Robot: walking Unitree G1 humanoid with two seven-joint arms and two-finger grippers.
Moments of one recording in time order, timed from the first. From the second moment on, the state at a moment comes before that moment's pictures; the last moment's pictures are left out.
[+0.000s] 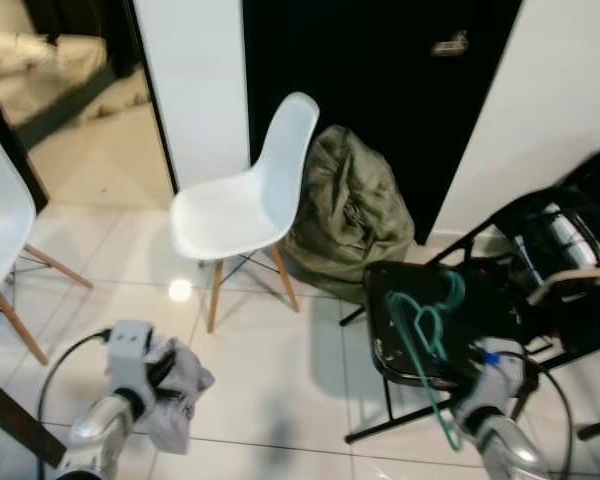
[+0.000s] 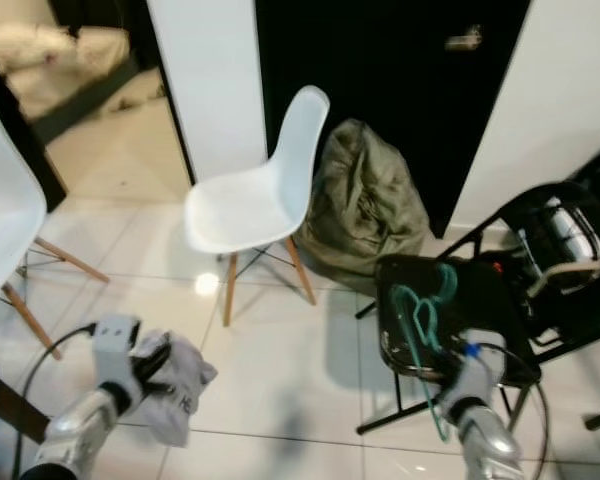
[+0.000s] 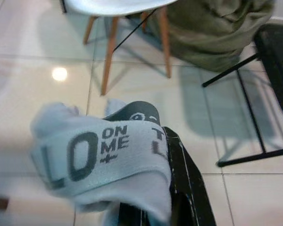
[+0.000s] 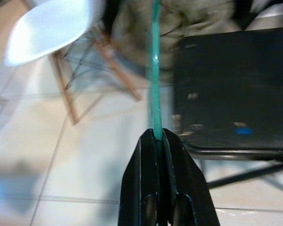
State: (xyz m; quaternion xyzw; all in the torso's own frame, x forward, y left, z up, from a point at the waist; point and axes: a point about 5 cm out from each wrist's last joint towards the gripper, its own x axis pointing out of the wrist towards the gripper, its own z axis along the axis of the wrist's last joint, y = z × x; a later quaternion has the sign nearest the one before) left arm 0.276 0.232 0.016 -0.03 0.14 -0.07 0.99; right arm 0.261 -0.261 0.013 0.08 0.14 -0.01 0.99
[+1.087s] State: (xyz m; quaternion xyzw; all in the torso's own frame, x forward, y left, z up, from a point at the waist) left arm 0.274 0.228 0.012 -0.03 0.14 -0.07 0.99; right arm 0.249 -0.263 -0.001 0.07 0.18 -0.02 0.98
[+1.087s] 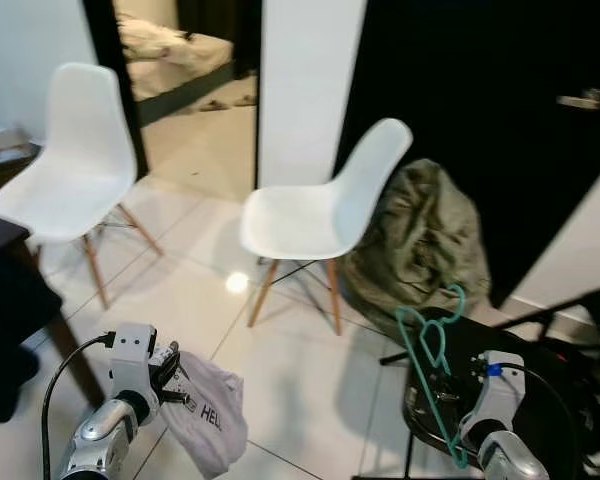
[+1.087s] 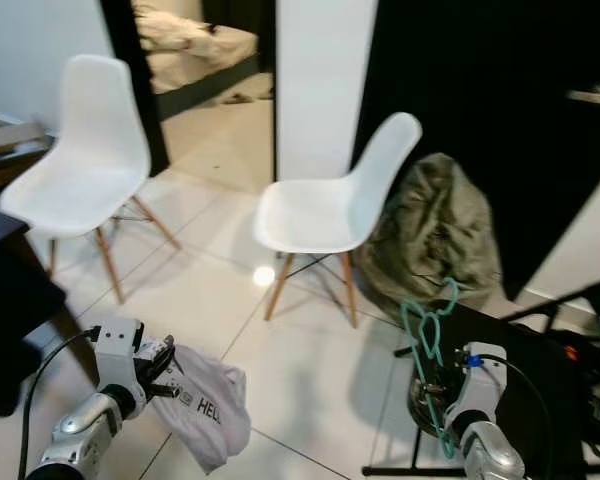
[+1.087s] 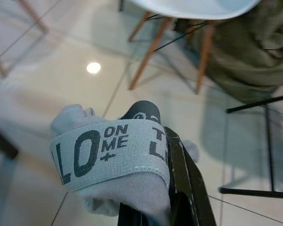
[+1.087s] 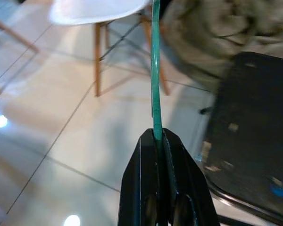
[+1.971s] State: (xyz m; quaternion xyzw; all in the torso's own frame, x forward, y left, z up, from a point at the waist) left arm 0.292 0.210 0.022 -0.03 0.13 -0.09 0.99; right arm 0.261 -0.260 0.011 0.04 0.15 0.00 0.99
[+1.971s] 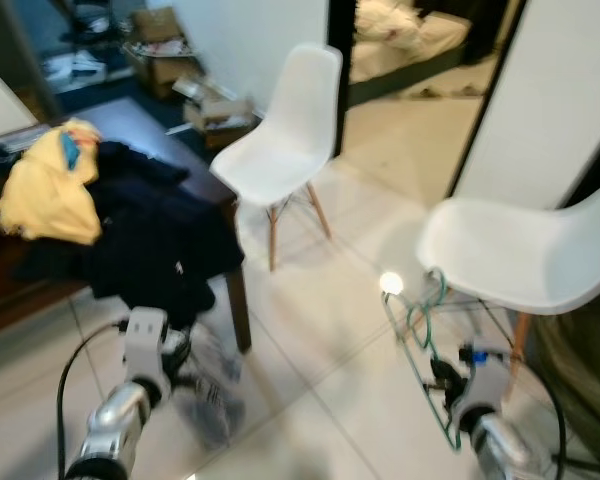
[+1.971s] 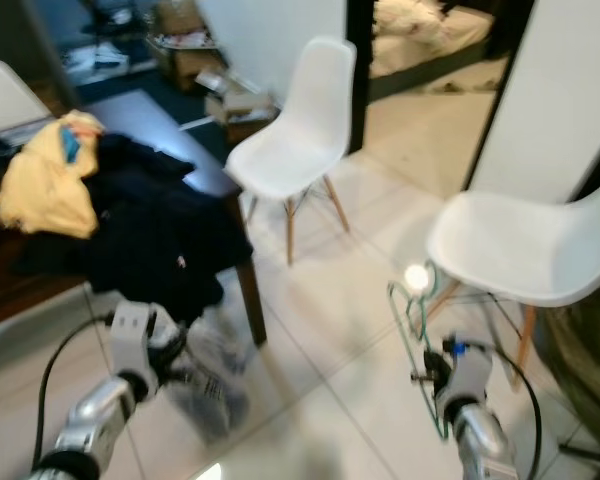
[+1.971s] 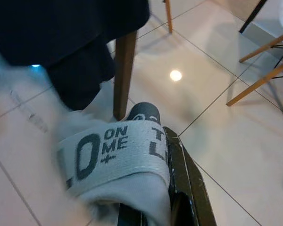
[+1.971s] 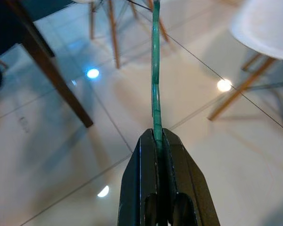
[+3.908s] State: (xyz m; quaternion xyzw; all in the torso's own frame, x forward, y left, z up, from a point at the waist) left arm 0.349 0.182 0.294 -0.01 -0.30 -0.25 0.92; right arm 0.258 -0.250 0.013 0.06 0.12 -0.01 0.99
